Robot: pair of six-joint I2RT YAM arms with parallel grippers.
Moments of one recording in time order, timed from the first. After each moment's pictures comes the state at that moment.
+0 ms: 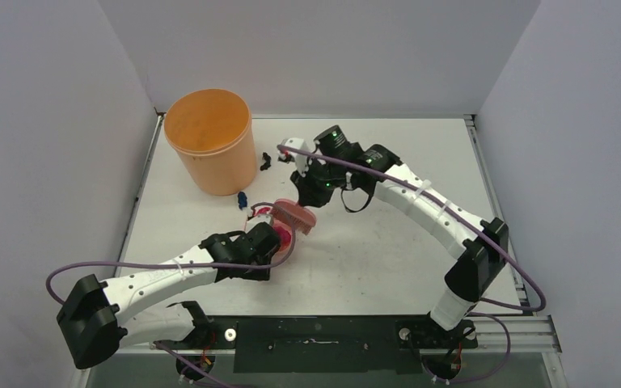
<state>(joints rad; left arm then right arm) -0.92 1.14 0.71 -0.77 -0.25 -0.78 0.81 1.69 1.67 -0.83 -0.37 -0.28</state>
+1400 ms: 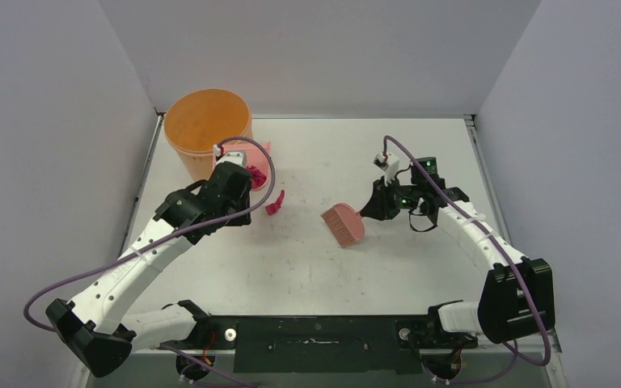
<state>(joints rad) -0.68 1.10 1.19 -1.02 -0.40 -0.56 0.26 1.32 0.93 -0.44 -0.70 -0.13</state>
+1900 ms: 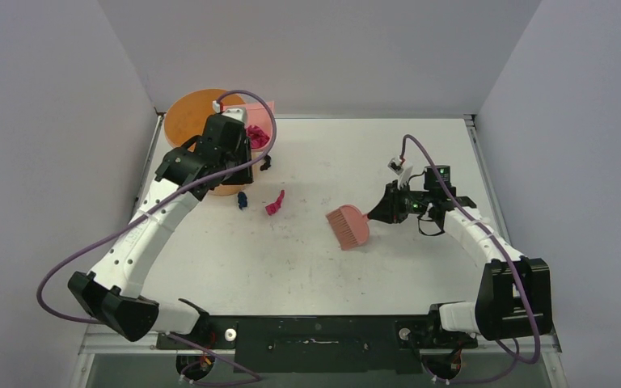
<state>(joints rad) -0.52 1.35 1.56 -1.01 -0.26 -0.42 0.10 1.32 0.79 -0.31 -0.87 -0.09</state>
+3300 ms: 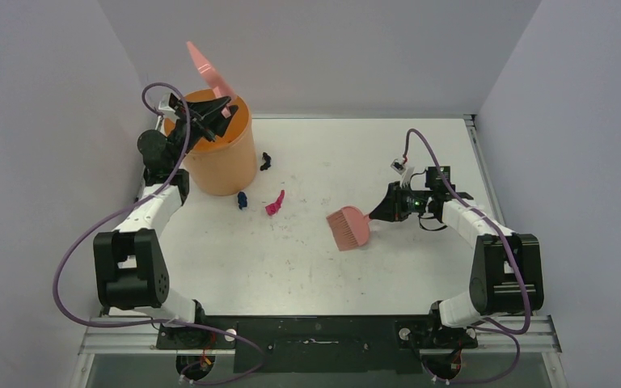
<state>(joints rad) 0.05 1.53 1.02 0.92 0.70 -2.02 0.04 1.47 0.81 -0.27 -0.95 -0.09</state>
